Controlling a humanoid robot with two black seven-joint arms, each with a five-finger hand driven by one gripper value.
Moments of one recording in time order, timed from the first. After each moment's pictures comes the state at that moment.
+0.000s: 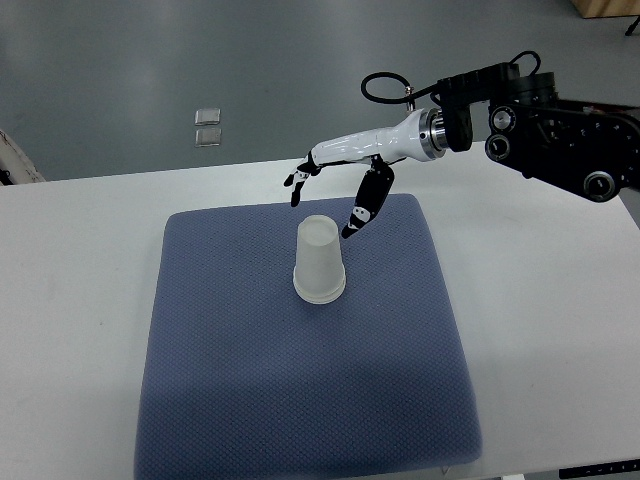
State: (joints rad) left arm 0.05 0.00 -0.20 -0.12 0.12 -0.18 0.06; right arm 1.30 -0.36 0.16 1.02 -1.16 0.50 0.28
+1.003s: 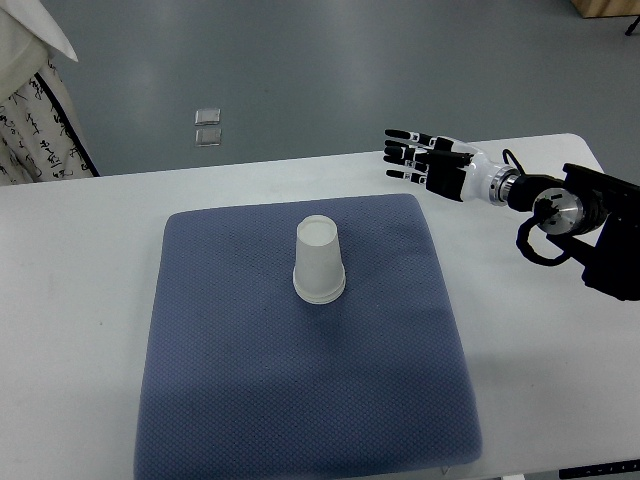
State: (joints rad) left arm 0.05 0.00 -0.20 -0.12 0.12 -0.18 0.06; right arm 0.97 -0.29 0.20 0.62 0.29 0.37 0.03
